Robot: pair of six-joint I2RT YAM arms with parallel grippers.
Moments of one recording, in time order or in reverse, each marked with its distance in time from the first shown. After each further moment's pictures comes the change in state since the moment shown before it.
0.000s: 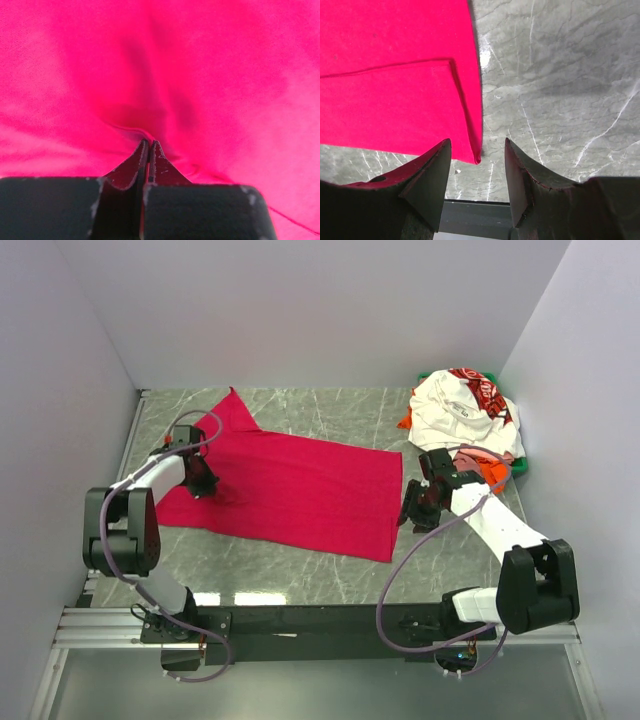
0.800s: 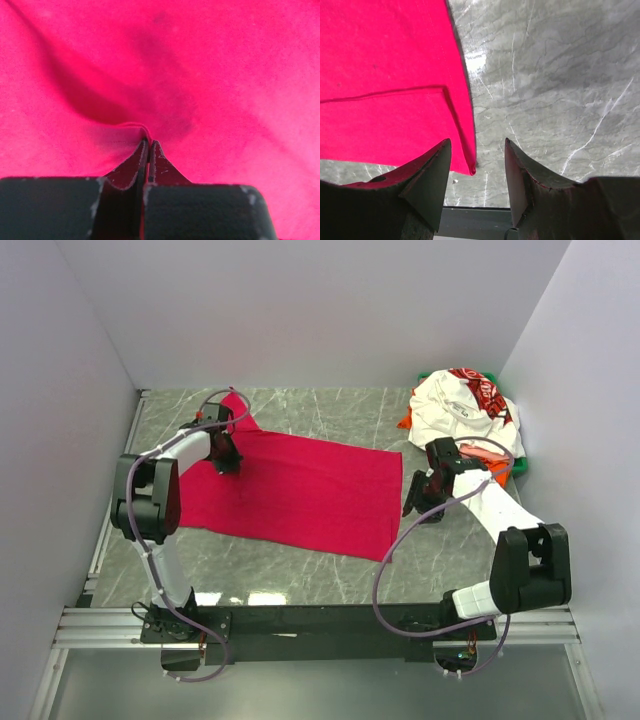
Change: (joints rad) left arm -0.131 0.285 0.319 0.007 0.026 -0.003; right arm -0.072 0.095 0.092 -0.021 0.008 -0.054
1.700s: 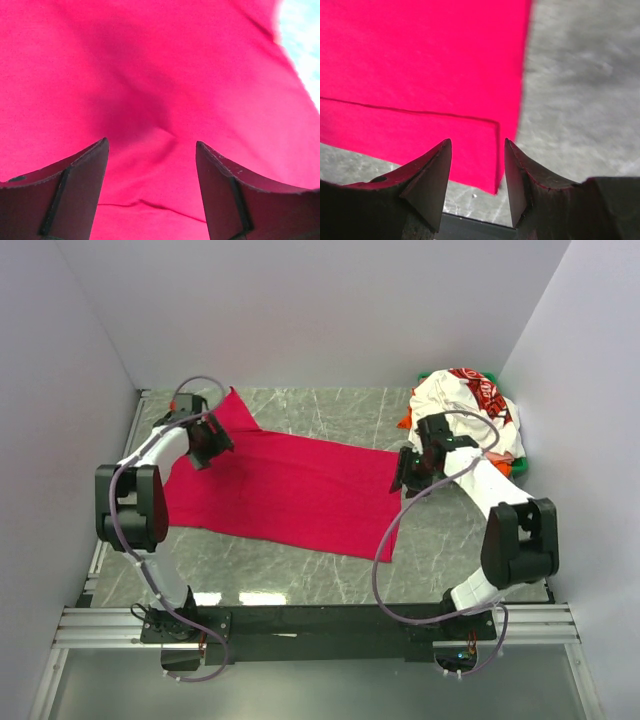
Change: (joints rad) left arm 0.100 -0.078 0.035 -0.004 0.048 -0.001; right arm 0.027 0.141 0.201 0.039 -0.091 -0.104
